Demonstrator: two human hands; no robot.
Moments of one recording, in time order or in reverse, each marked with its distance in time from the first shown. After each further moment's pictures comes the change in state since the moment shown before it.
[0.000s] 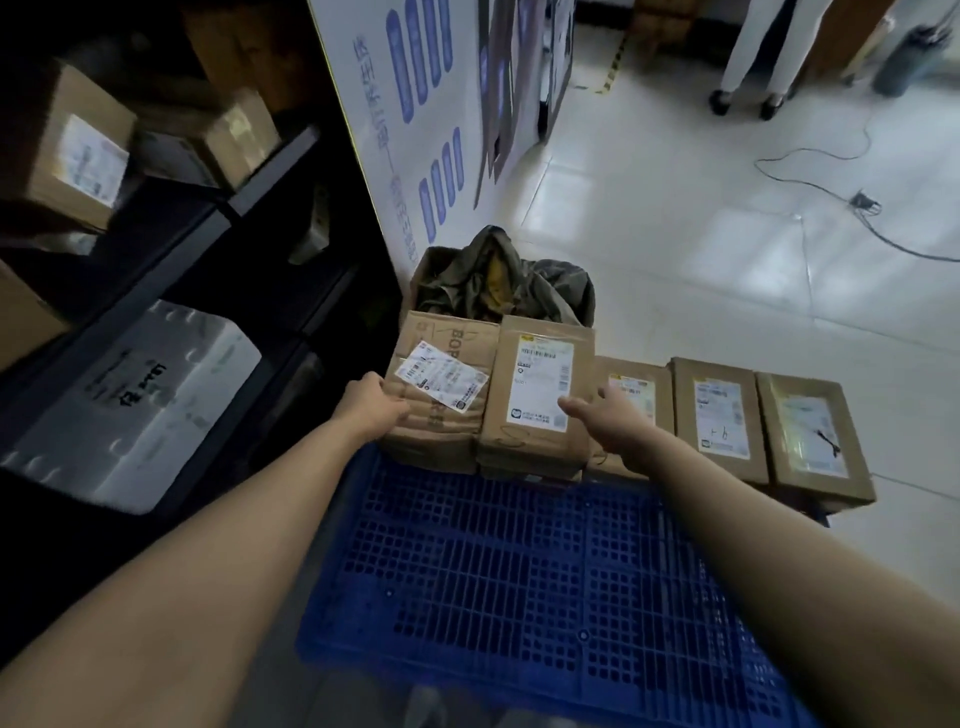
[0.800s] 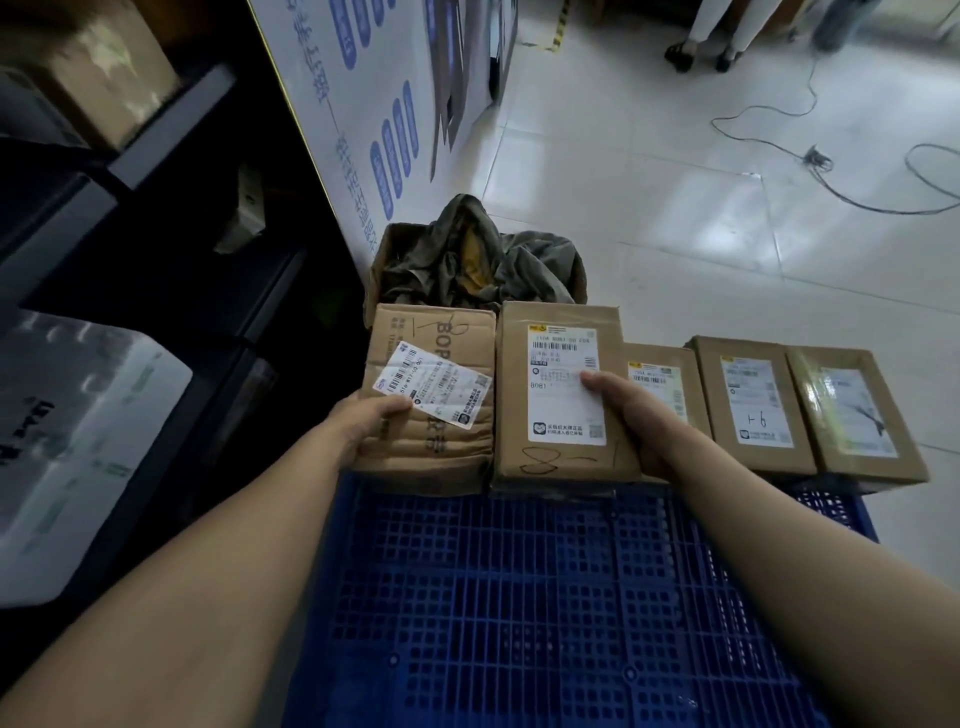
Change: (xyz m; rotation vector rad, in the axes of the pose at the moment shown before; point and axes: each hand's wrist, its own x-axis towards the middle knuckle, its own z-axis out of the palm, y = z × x) left_hand 0.133 -0.042 0.055 -0.679 -0.215 -0.152; right_hand 0.060 0.006 0.023 0.598 -0.141 0.113
